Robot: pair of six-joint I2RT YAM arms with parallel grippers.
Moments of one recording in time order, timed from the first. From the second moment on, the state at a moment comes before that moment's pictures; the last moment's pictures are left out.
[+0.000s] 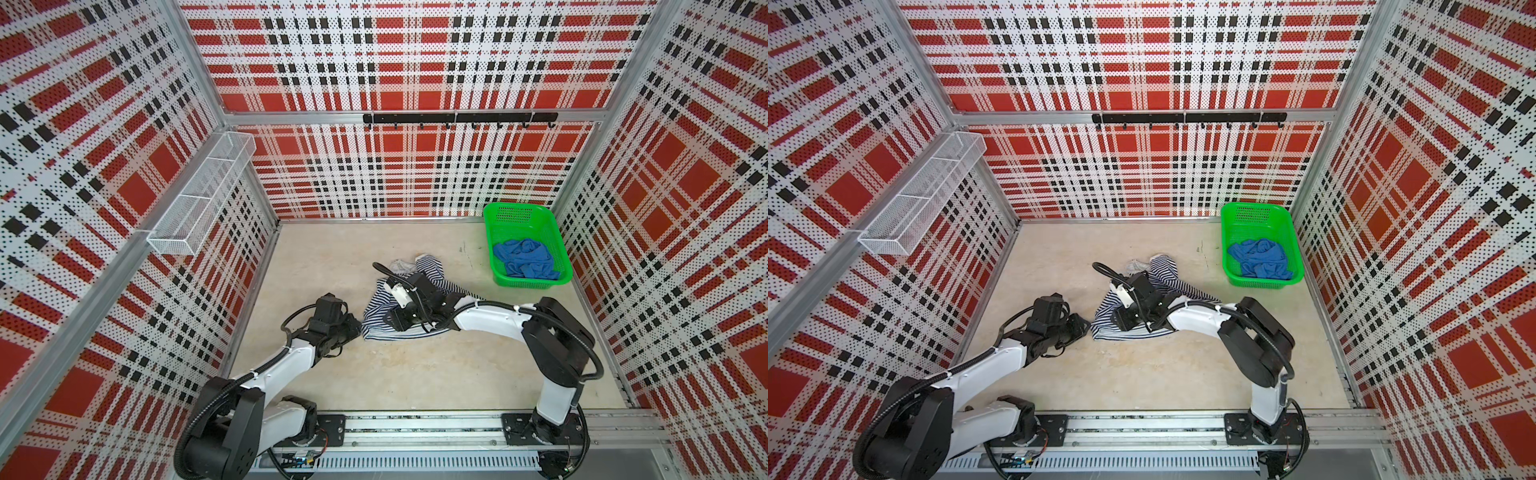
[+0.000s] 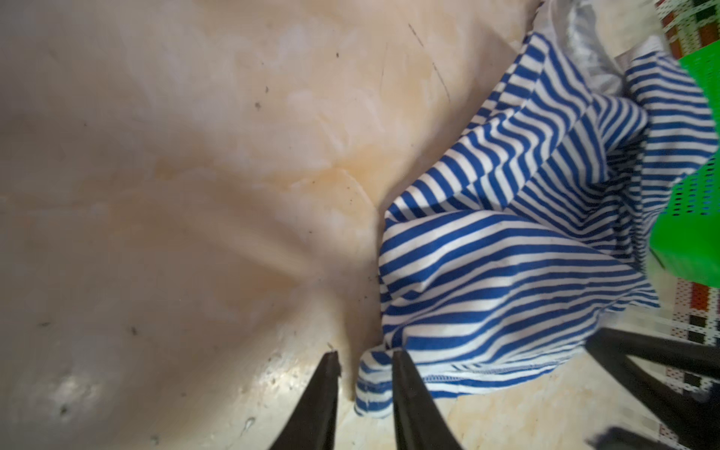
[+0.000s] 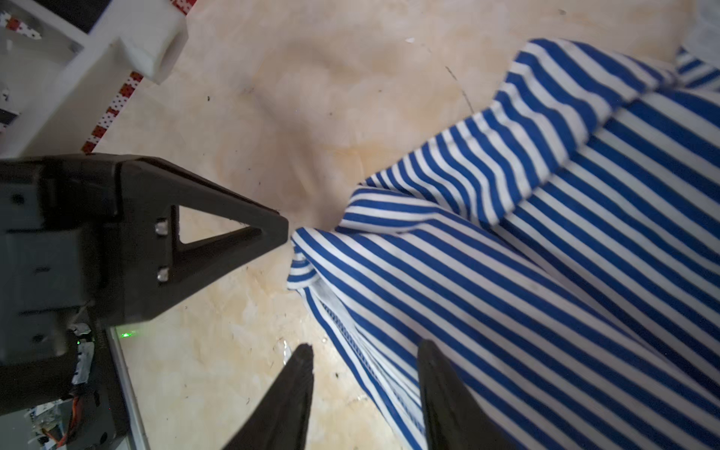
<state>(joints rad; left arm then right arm) -0.28 1.16 0.42 -0.13 0.19 -0.76 0.88 1.86 1.18 -0.07 -0.24 0.27</state>
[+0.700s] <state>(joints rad) -0.31 1.19 0.35 0.01 0.27 -0.84 0.89 2.00 1.20 -0.05 -0.23 0.22</state>
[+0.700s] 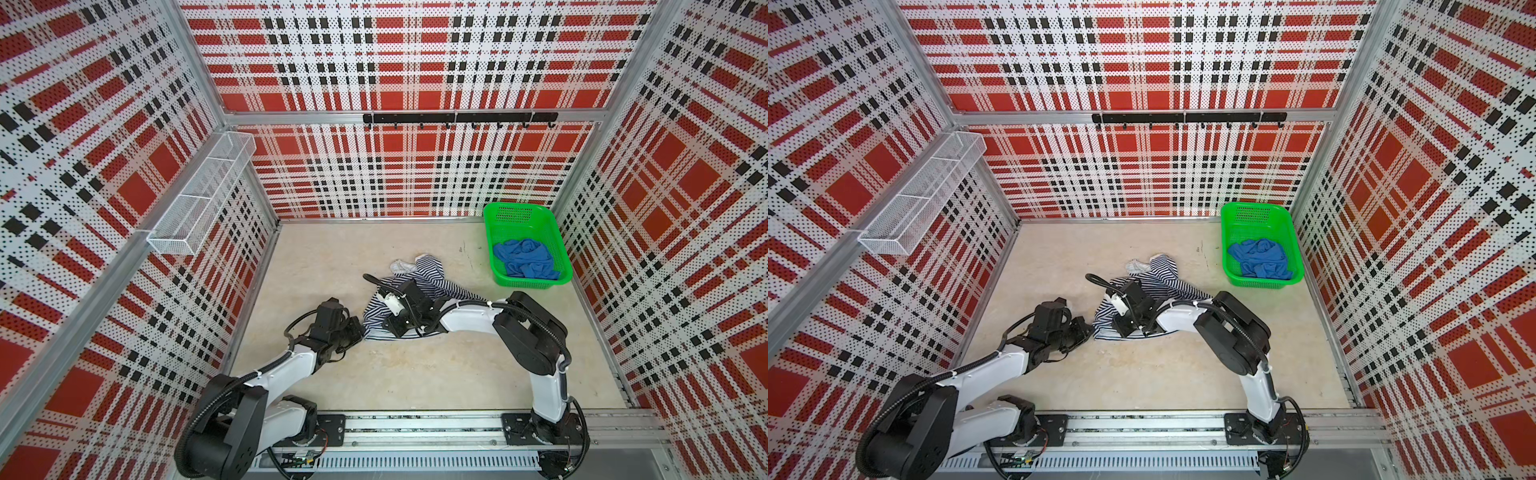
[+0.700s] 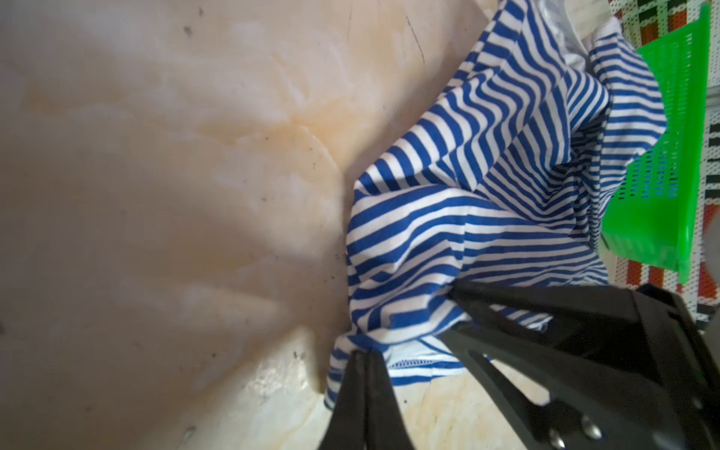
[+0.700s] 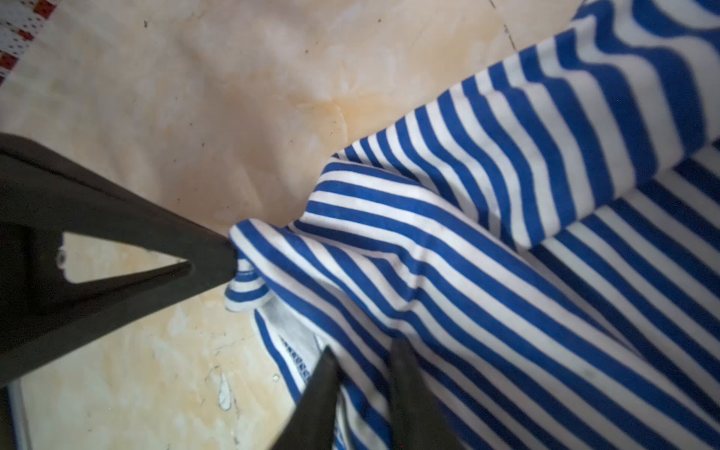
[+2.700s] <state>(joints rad) -0.38 1.17 0.30 0.17 0.31 -0.96 0.78 1.85 1.33 -0.56 -0.40 0.24</state>
